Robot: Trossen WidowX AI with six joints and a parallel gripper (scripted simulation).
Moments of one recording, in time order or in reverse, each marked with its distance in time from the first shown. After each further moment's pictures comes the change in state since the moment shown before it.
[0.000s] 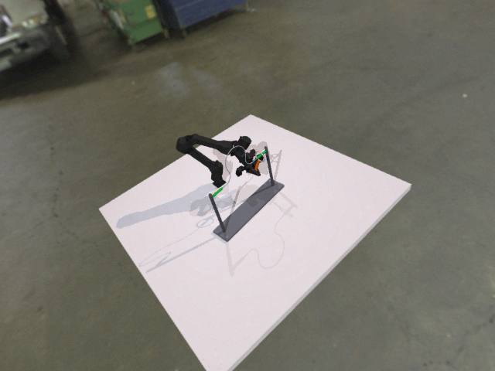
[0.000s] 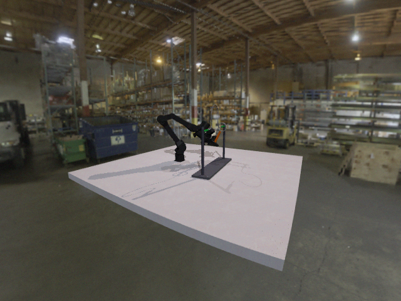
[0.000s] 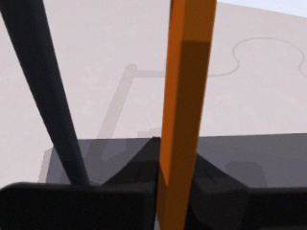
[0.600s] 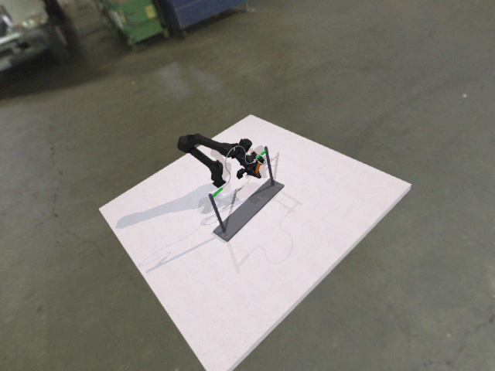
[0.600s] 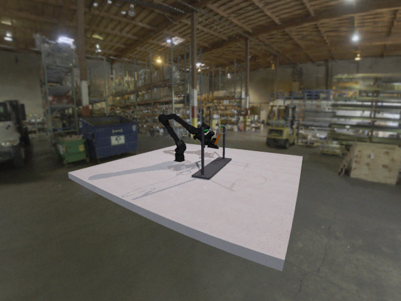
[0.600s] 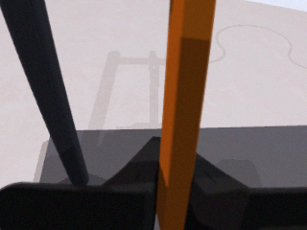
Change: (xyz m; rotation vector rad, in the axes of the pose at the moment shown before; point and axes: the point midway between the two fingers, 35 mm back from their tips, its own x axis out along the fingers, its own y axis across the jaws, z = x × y) arm 0.009 0.002 -0.016 0.002 -0.003 0.000
